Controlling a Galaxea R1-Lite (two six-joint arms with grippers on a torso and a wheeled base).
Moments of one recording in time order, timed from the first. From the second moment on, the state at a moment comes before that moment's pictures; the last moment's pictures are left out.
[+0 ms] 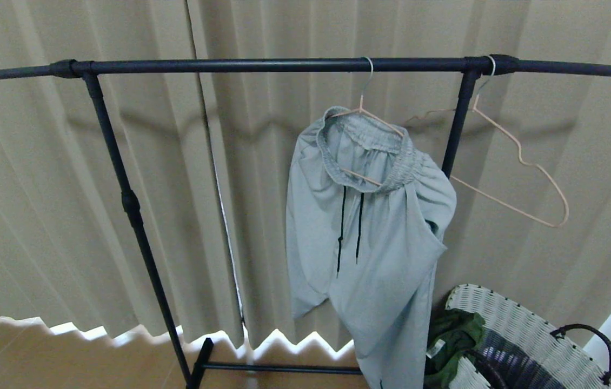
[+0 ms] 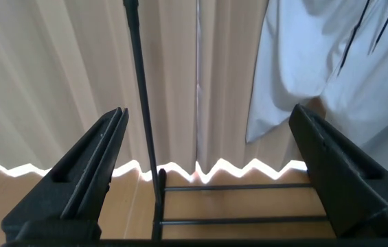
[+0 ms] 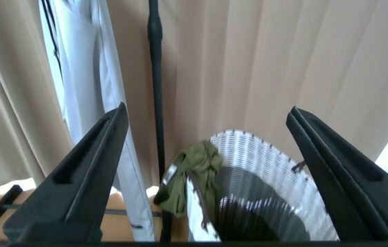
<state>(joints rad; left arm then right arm) -0.01 0.00 -0.01 0.04 -0.04 0.03 0.00 0.00 0.00 -0.04 -0.03 0.01</state>
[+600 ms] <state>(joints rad) -0.01 0.00 -0.01 0.04 -0.04 0.03 0.00 0.00 0.00 -0.04 -0.03 0.02</state>
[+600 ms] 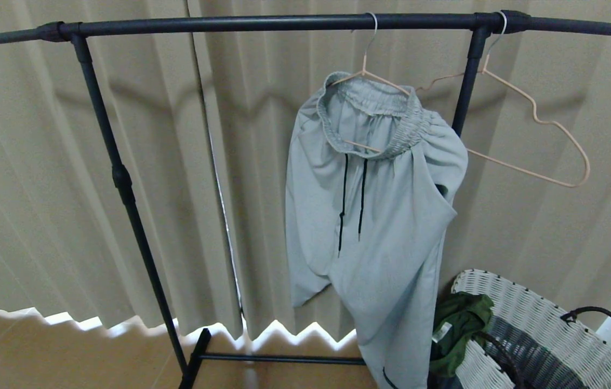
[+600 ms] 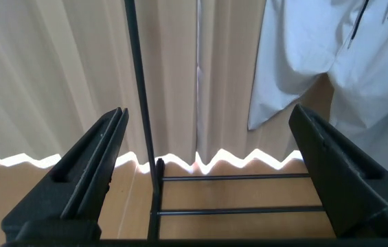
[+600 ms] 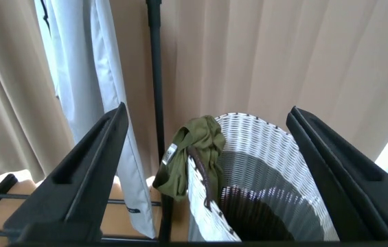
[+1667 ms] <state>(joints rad) -0.01 0.00 -0.01 0.04 -0.04 0.04 0.00 0.00 0.00 -0.04 -0.03 0.01</state>
